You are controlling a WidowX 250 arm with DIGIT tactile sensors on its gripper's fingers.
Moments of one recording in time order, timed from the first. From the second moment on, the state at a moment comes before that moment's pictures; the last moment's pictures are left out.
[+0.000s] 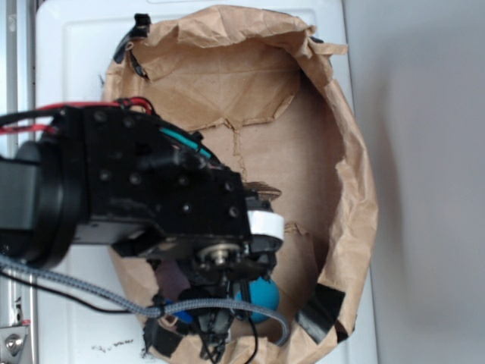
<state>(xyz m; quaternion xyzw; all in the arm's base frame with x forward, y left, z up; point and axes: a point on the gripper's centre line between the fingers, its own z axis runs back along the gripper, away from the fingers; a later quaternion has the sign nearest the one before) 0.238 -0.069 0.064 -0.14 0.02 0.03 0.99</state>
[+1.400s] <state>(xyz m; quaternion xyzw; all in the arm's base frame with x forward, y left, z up) 0.269 -0.079 0.033 -0.12 0.02 0.05 0.99</state>
